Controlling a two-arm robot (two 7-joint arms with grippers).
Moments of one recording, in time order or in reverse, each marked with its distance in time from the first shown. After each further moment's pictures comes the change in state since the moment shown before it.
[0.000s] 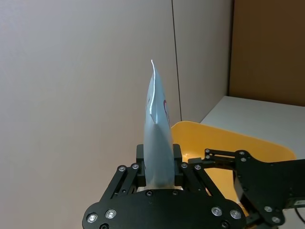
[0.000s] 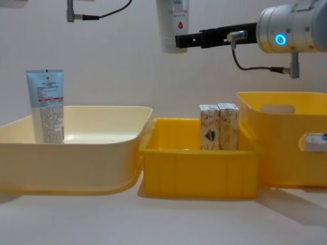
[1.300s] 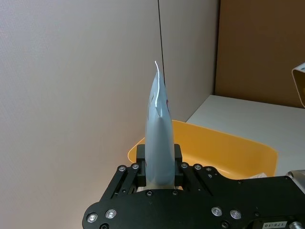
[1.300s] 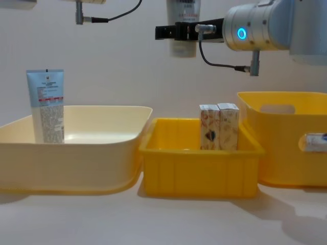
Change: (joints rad) left arm -0.017 -0.013 0.036 0.028 -0.041 0.014 -0.036; right arm 0.032 -0.136 0.033 0.080 0.069 0.037 -0.112
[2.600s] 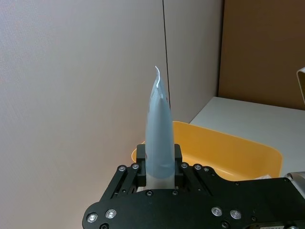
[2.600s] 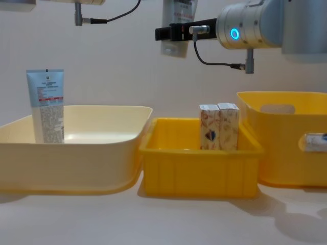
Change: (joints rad) left arm -0.007 0.005 0.020 0.017 -0.026 -0.020 0.014; right arm 0.045 0.012 -0.048 0.054 -0.027 -0.036 -0.004
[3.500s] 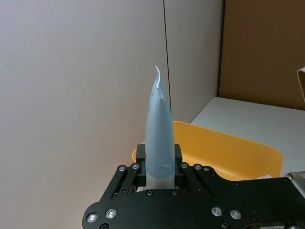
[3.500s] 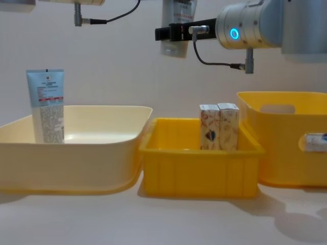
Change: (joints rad) left arm 0.004 0.003 0.002 -0.006 -0.003 -0.001 0.005; right arm 0.002 0.000 -0.002 0.003 -0.001 -0.002 0.000
